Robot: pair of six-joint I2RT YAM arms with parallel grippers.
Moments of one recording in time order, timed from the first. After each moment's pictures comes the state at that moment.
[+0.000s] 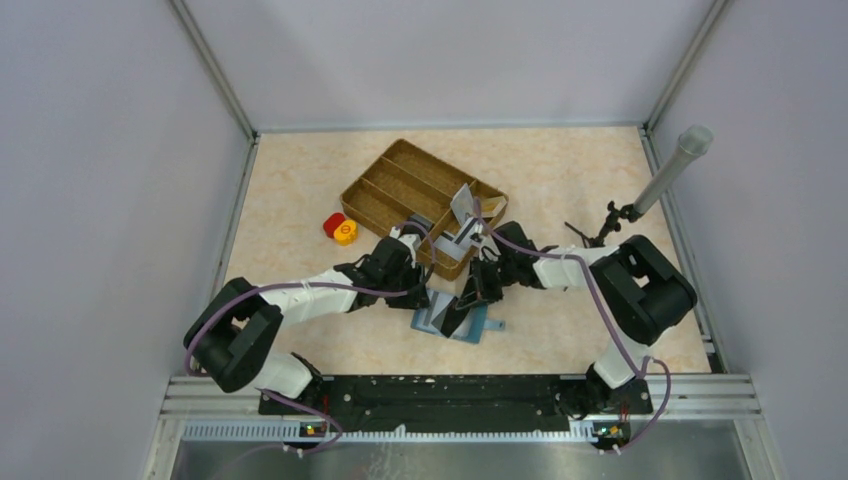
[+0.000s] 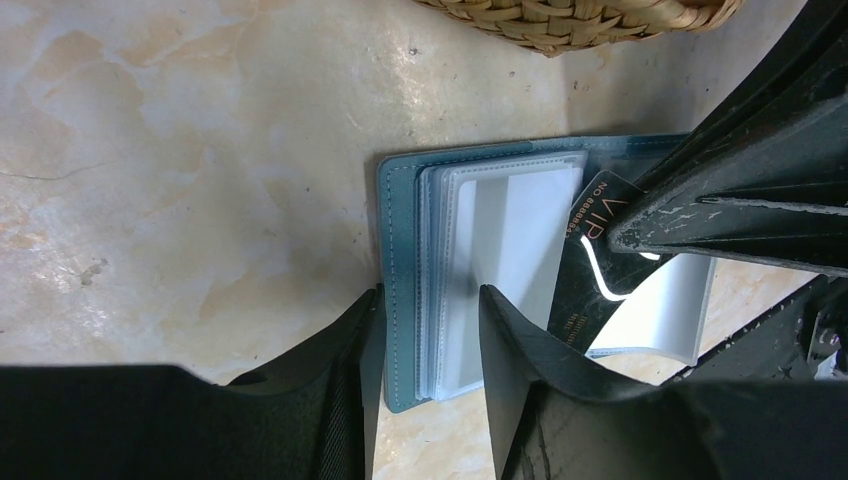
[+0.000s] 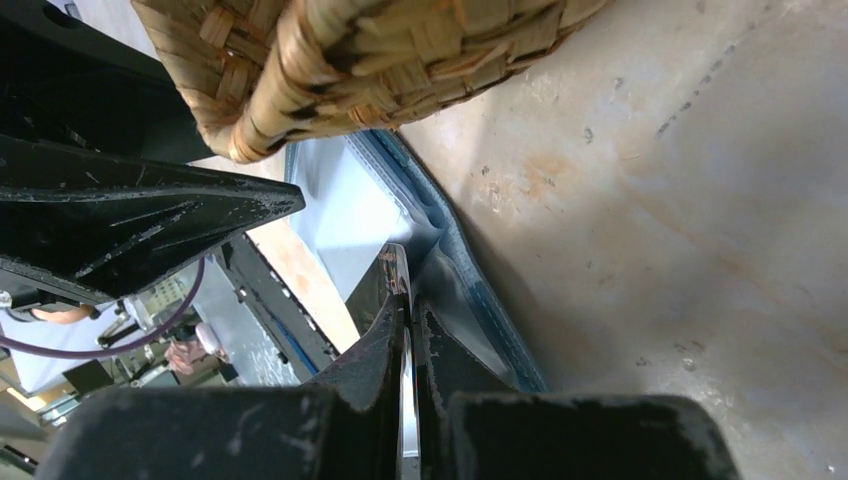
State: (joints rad) left arm -0.71 1.44 0.64 -0.12 0.17 -0.60; right arm 0.60 1.69 0.72 0.00 -0.64 0.62
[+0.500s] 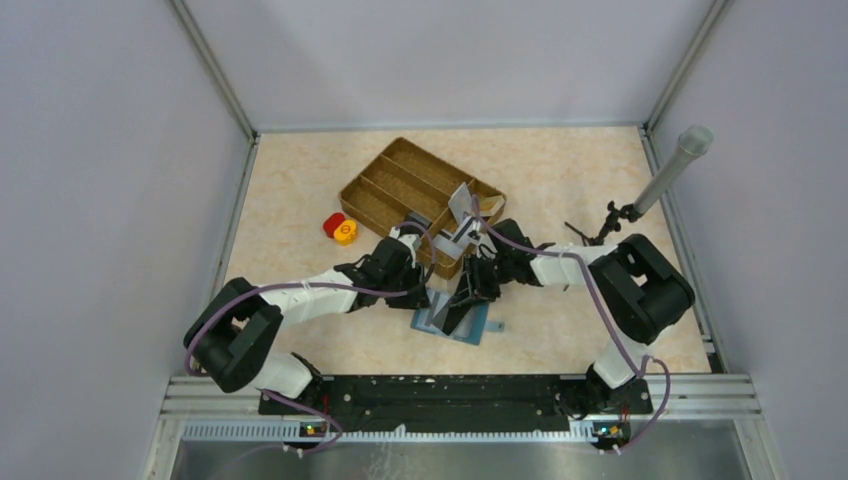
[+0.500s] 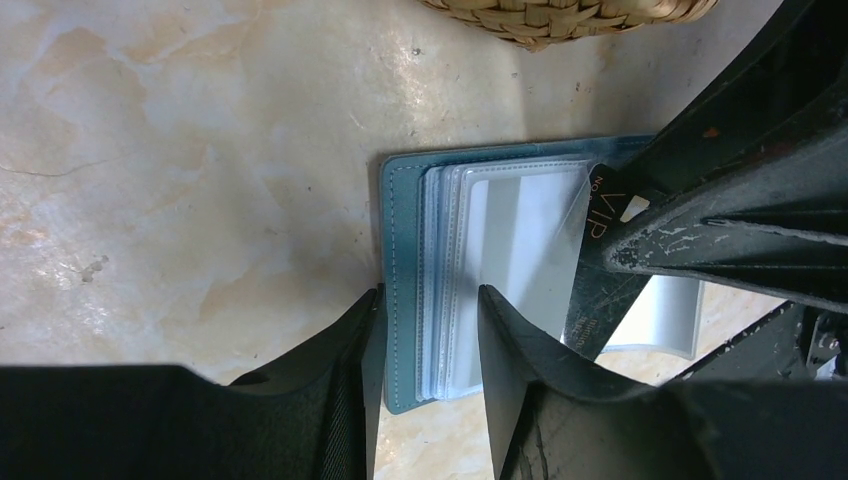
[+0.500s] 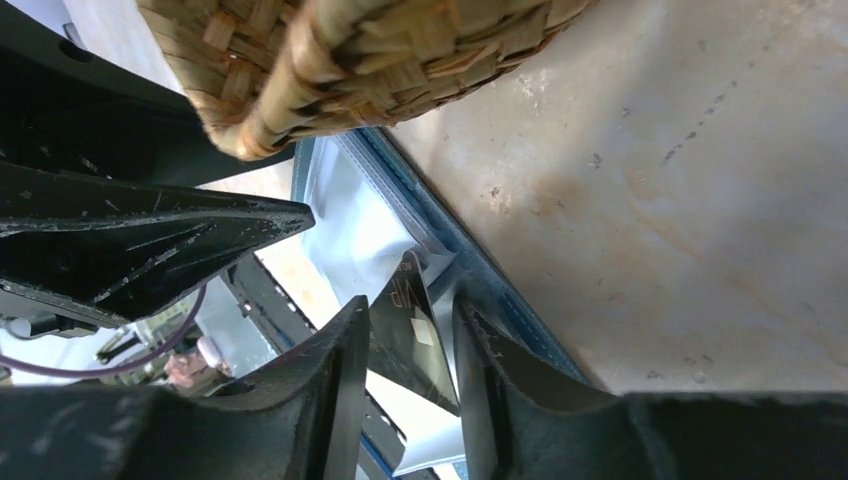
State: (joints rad) left arm -0.72 1.44 0.64 -0.12 0.16 -0.61; right arm 0.61 1.71 0.76 -0.03 -0.62 0.64
